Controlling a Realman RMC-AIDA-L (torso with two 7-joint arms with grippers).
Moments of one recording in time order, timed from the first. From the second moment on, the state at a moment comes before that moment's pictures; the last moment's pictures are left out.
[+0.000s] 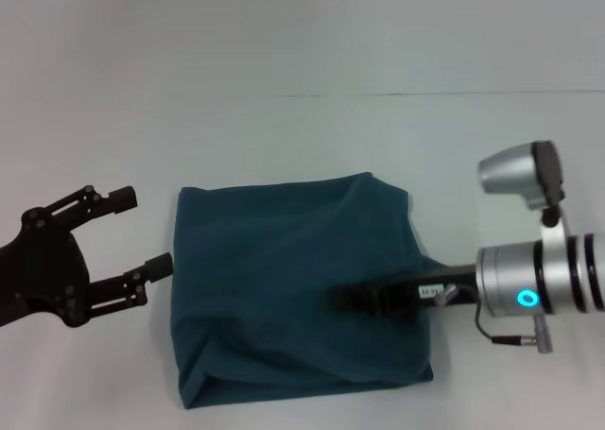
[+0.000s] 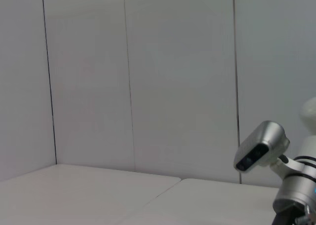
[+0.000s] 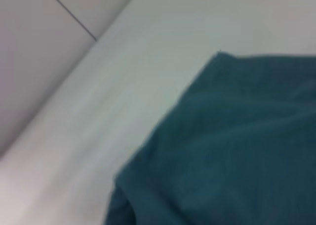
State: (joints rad) left arm -0.30 -2.16 0.45 0.90 1.89 1.85 -1.10; right arm 0.62 2.06 -1.42 -0.53 -1.64 -1.12 1.98
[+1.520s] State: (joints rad) left arm -0.31 -2.16 0.46 0.86 1.88 1.86 -1.10; right arm 0.61 2.09 -1.31 -0.68 -1.68 -1.12 1.97
